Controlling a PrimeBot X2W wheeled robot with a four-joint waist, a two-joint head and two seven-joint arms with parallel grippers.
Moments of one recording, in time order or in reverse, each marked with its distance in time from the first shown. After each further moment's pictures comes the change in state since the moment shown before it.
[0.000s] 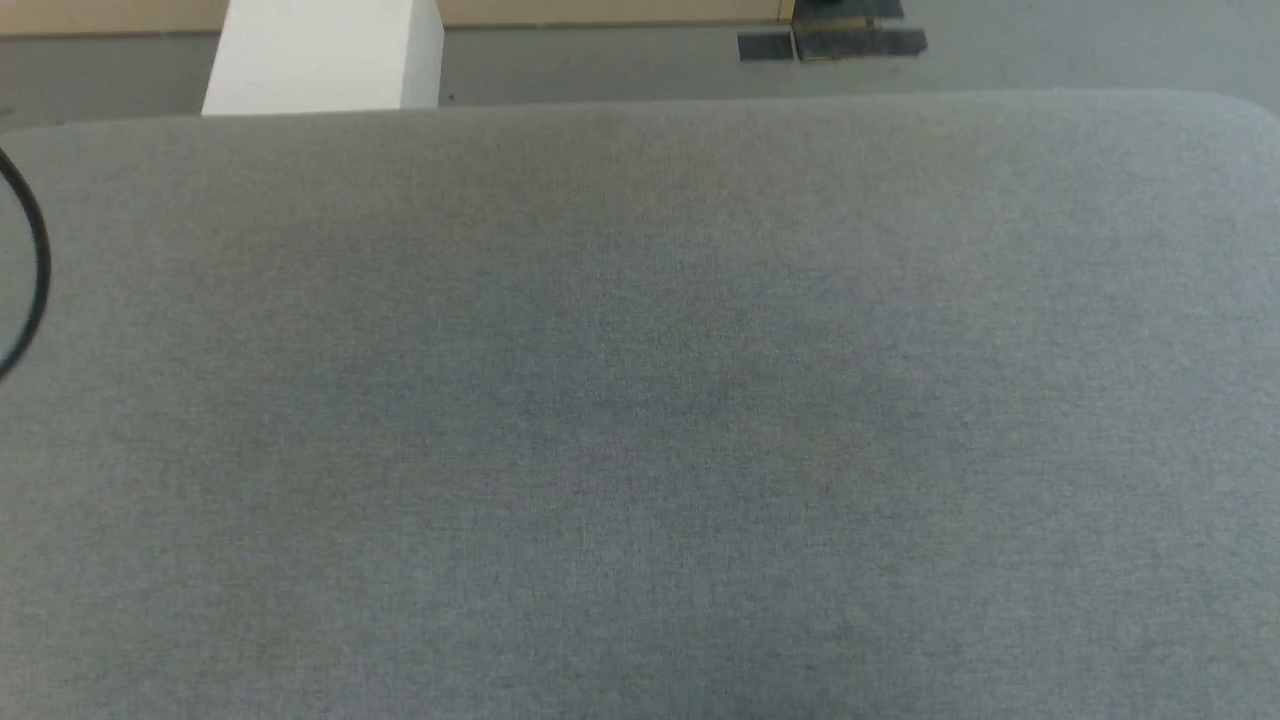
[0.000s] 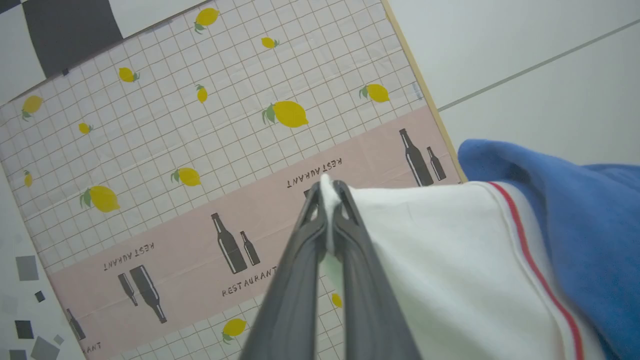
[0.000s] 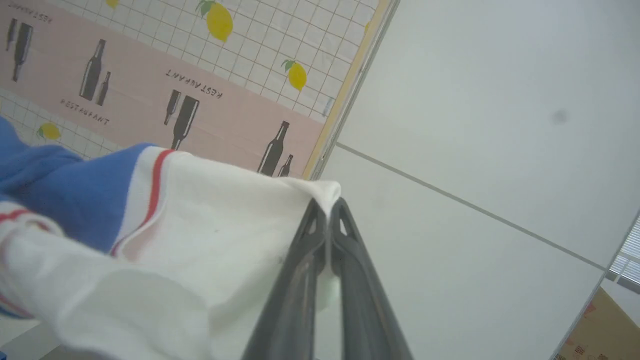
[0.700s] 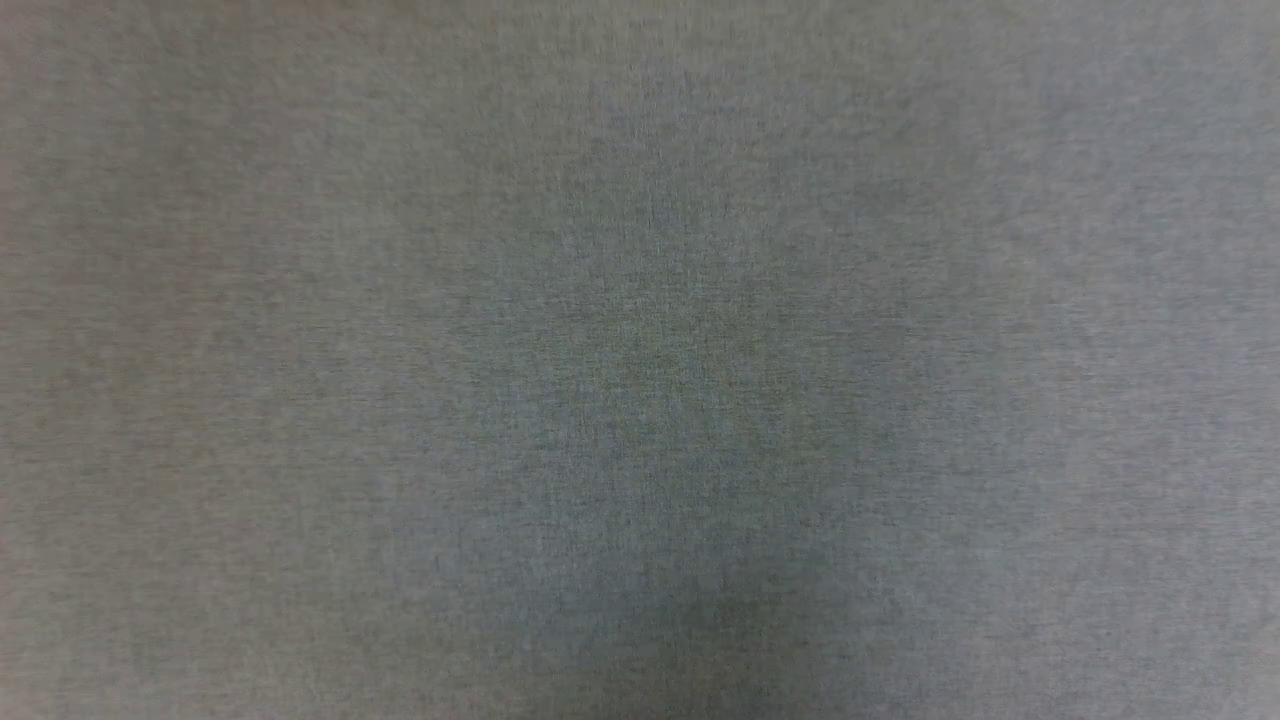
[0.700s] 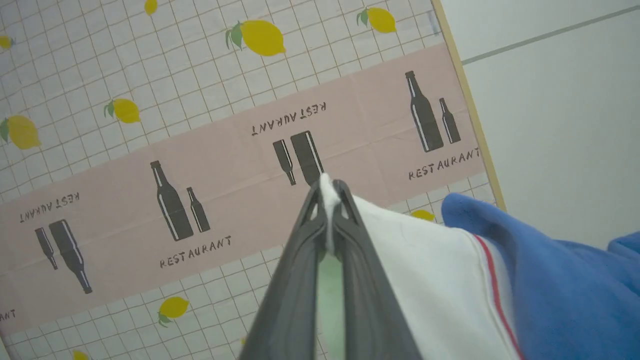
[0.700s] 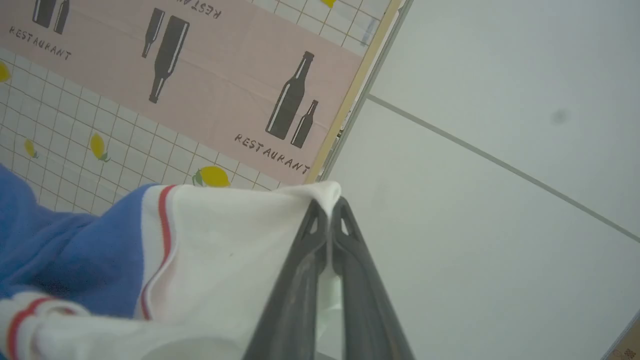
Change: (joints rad) left arm -0.324 -0.121 0.195 0.077 0.182 0.037 -0.017; right arm -0.425 0.216 -0.234 0.252 -0.354 0.000 -0.130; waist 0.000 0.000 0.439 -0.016
